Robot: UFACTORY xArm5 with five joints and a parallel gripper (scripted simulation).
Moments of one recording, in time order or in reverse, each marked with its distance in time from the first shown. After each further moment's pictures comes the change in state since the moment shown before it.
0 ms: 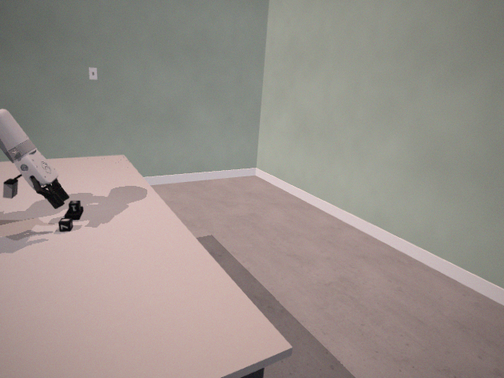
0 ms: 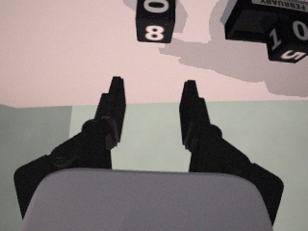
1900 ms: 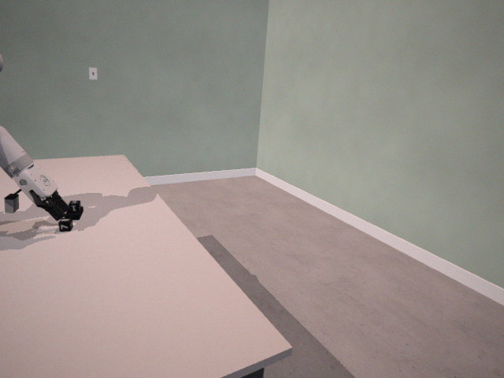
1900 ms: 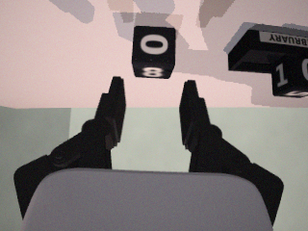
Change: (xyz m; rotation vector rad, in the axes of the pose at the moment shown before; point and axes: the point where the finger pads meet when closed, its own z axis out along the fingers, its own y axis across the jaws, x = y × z) arm 0.021 0.000 0.032 -0.001 -0.064 0.000
